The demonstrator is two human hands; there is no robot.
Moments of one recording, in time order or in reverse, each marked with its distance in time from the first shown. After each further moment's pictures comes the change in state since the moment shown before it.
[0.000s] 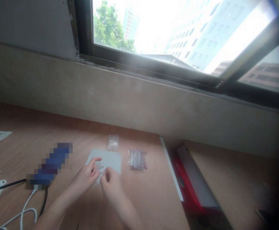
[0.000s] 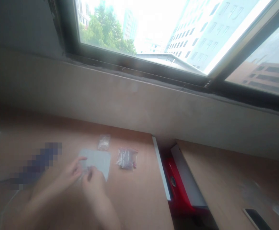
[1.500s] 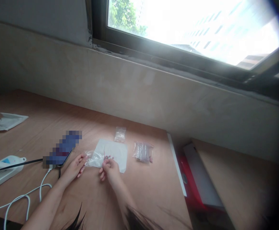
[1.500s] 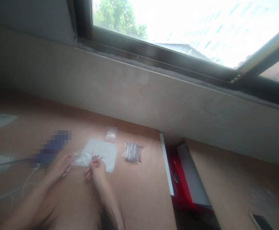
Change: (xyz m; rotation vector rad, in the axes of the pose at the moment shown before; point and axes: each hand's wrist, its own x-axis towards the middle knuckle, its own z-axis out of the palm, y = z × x) left_hand -0.031 -0.092 -0.015 -0.448 0.242 -0.397; right_hand 0.023 0.058 0.057 0.685 -0.297 0.307
